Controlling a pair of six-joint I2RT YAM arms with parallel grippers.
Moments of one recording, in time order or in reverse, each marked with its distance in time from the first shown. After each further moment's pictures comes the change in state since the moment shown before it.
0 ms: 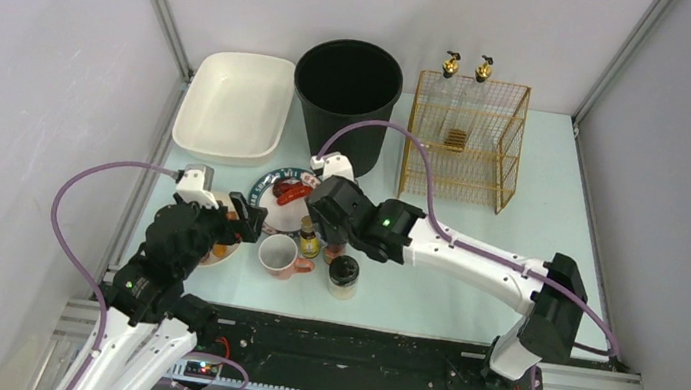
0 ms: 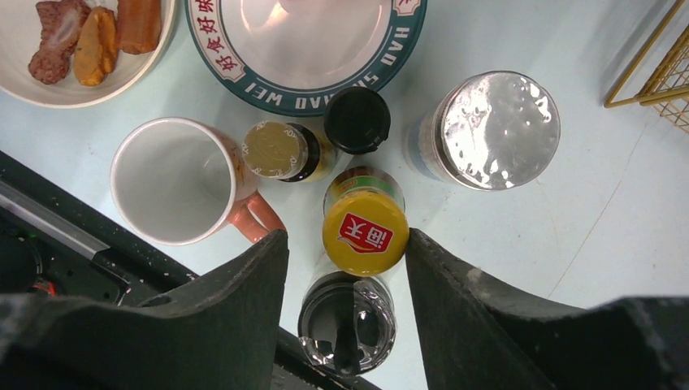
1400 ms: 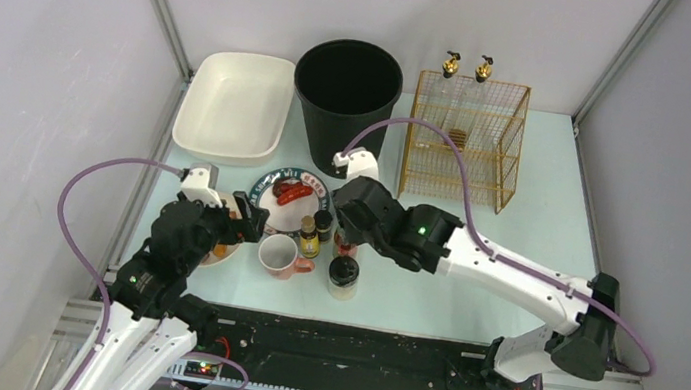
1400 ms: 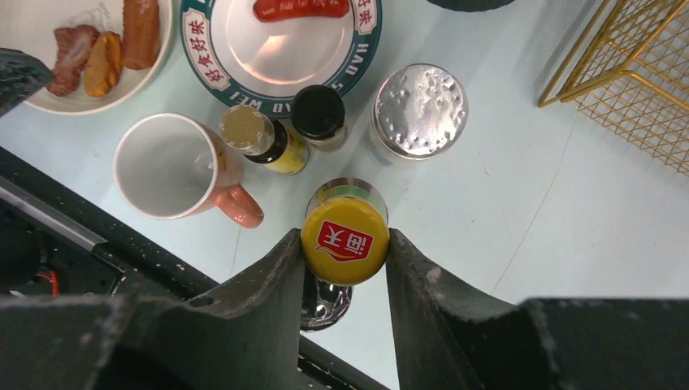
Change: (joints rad) left arm 0.000 0.037 0.000 -0.007 0.005 0.000; right arm 0.005 -0.146 -0.045 -0.048 0.063 -0.026
